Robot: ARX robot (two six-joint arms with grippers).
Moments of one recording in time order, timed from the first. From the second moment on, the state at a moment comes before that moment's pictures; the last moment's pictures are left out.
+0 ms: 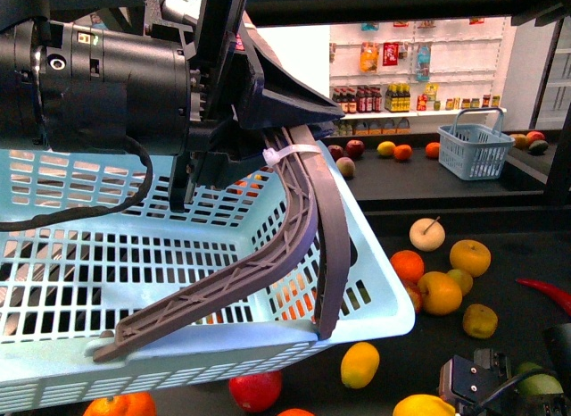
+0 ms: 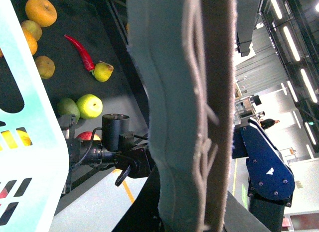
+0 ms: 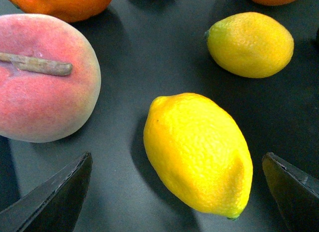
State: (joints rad) left arm -0.35 1.67 1.05 0.41 0.83 -0.77; right arm -0.12 2.64 1.24 0.45 -0.70 -1.14
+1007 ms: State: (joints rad) left arm -0.35 1.67 1.05 0.41 0.83 -0.77; right arm -0.10 2.72 1.31 0.55 -0.64 -1.03
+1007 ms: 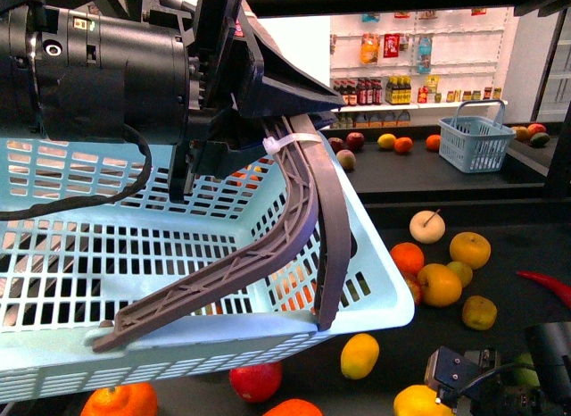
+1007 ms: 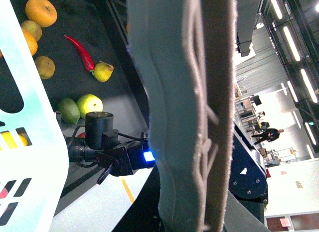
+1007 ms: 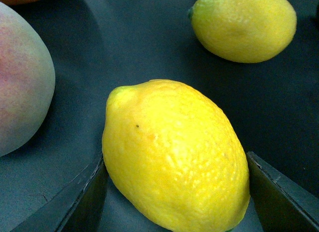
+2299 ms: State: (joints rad) left arm -0.35 1.67 1.05 0.41 0.83 -0.77; right arm 0.13 1.94 0.80 1.03 -0.67 -0.44
